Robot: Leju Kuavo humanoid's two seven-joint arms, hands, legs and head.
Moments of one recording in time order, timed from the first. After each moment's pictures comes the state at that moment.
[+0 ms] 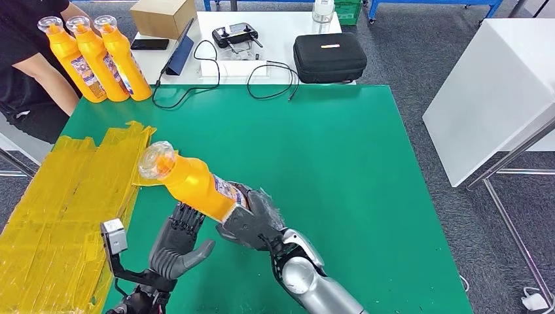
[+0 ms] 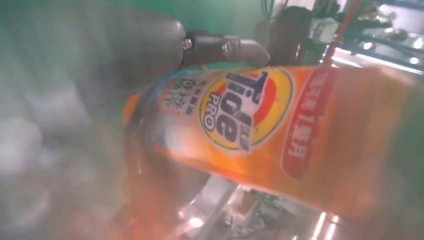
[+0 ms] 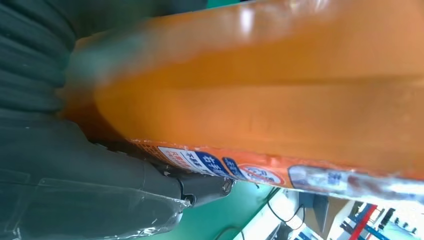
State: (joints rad) left arm 0.17 -0.10 -0.22 -1.66 0.42 -0.24 -0.17; right arm -0.28 0.17 0.69 -1.13 0.37 -0.19 -0.08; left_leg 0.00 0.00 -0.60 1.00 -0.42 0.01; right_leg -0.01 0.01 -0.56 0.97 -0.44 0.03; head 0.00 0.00
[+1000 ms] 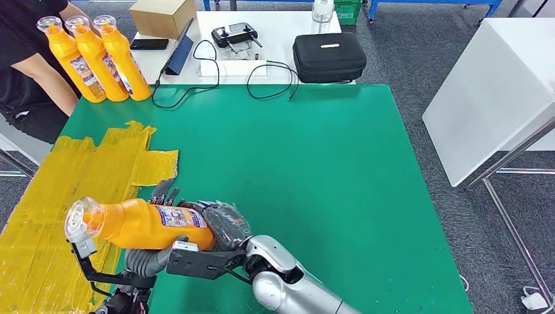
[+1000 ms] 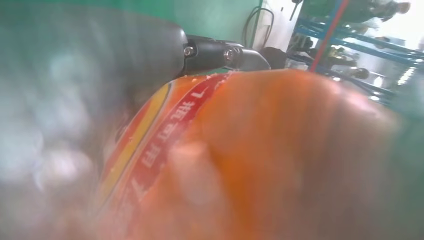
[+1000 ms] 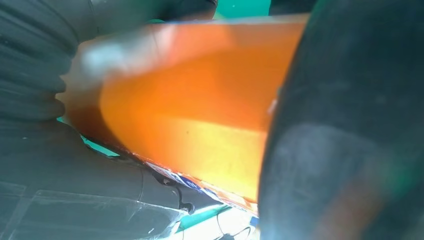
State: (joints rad) left arm 0.18 -0.10 -0.10 -1.69 0.42 -0.22 -0.20; right arm -0.38 0.21 0.96 -1.07 0.56 -0.15 0.02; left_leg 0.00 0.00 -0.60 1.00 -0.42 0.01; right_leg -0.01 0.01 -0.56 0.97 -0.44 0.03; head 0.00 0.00
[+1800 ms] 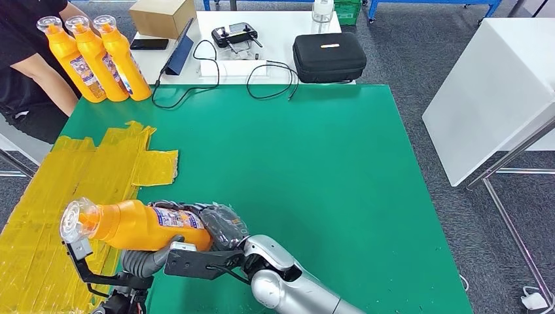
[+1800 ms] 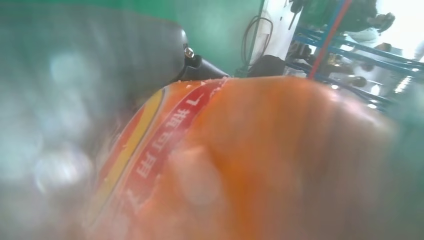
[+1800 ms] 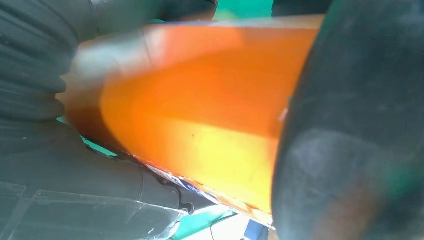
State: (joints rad) left arm 0.19 -0.10 -0.09 -1.70 0.43 -0.22 -0.22; right arm -0.40 0.21 0.99 -1.05 0.51 -0.13 0.01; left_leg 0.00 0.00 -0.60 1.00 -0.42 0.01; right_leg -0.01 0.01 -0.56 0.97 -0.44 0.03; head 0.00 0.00
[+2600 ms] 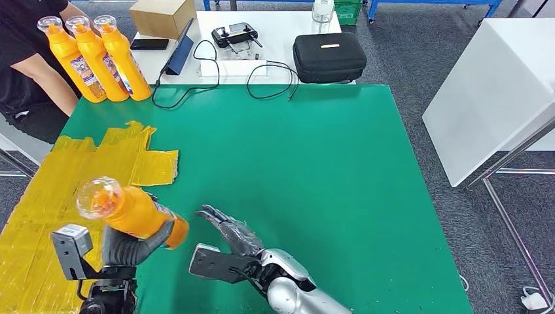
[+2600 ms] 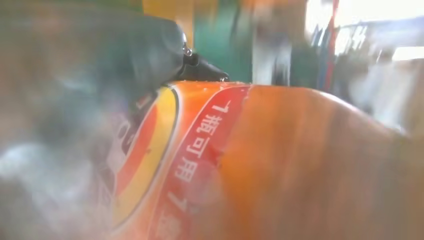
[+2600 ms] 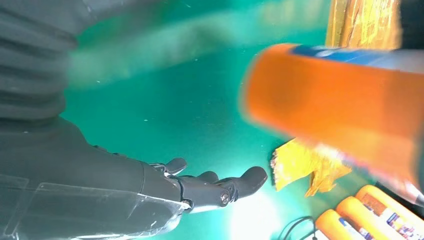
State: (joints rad) left arm 0.16 -0.10 -0.01 -1.70 0.03 0.06 -0.32; right arm -0.29 0.16 0.89 -1.09 0.41 -0.10 -0.02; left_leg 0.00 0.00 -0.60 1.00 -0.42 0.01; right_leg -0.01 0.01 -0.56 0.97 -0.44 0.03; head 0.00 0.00
